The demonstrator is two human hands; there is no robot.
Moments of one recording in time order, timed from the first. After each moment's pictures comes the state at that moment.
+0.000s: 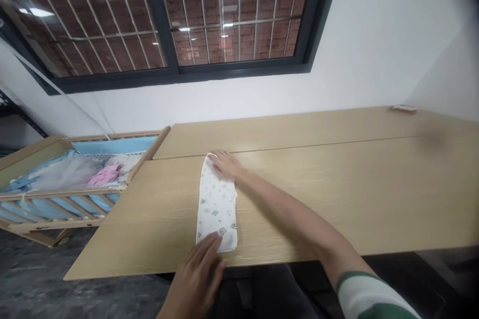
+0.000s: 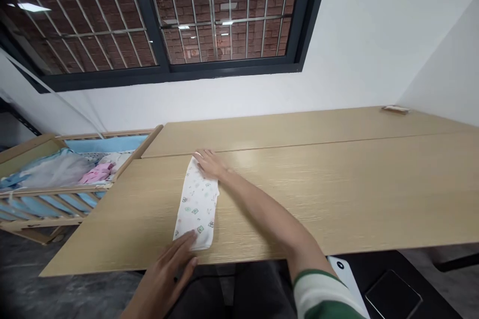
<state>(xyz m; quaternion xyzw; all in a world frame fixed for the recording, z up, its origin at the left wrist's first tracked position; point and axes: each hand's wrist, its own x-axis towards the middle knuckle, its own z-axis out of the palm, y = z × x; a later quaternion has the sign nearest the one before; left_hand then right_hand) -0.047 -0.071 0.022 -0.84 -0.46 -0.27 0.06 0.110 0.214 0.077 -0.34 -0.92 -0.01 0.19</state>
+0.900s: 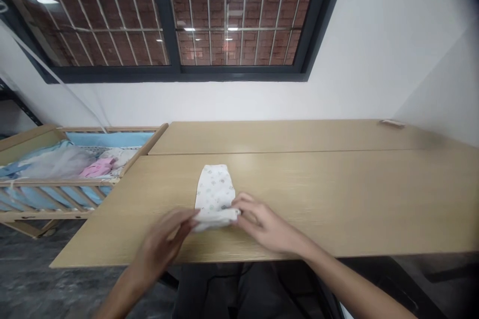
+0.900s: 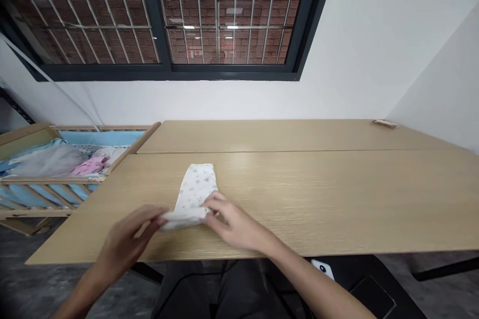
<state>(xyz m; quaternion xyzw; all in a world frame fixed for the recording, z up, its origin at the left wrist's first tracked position) -0.069 -0.038 0.100 -0.78 -0.42 -0.45 -0.06 0.207 0.006 0.151 -0.29 -0.84 0.36 0.28</state>
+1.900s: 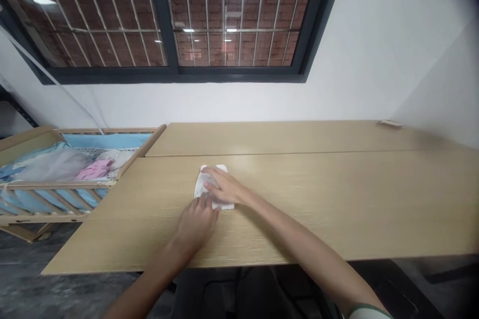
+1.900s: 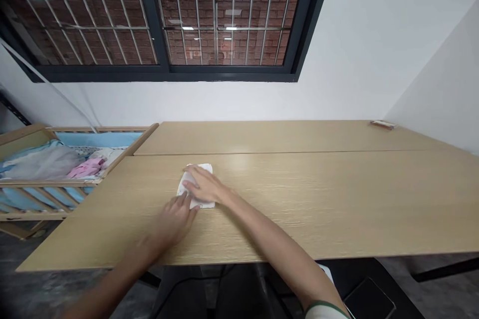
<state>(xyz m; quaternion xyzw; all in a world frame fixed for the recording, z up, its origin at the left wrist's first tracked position) -0.008 0.032 0.046 -0.80 -0.57 -0.17 0.10 0.146 0.131 0.098 -0.28 -0.91 0.20 0.24</state>
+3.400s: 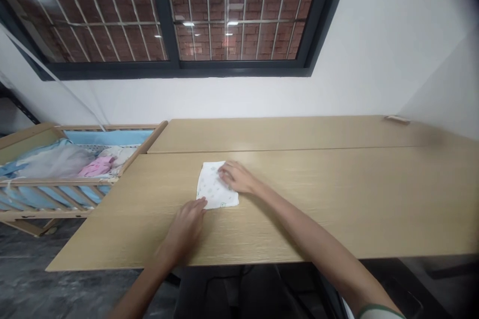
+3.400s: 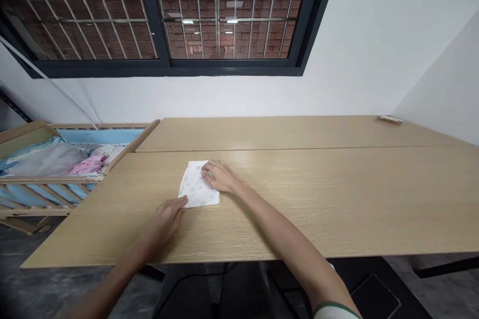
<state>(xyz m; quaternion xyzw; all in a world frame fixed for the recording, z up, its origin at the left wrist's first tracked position) -0.053 0.025 0.016 -0.81 -0.54 -0.23 0.00 0.172 0.165 0.078 -0.33 -0.91 0.11 0.20</state>
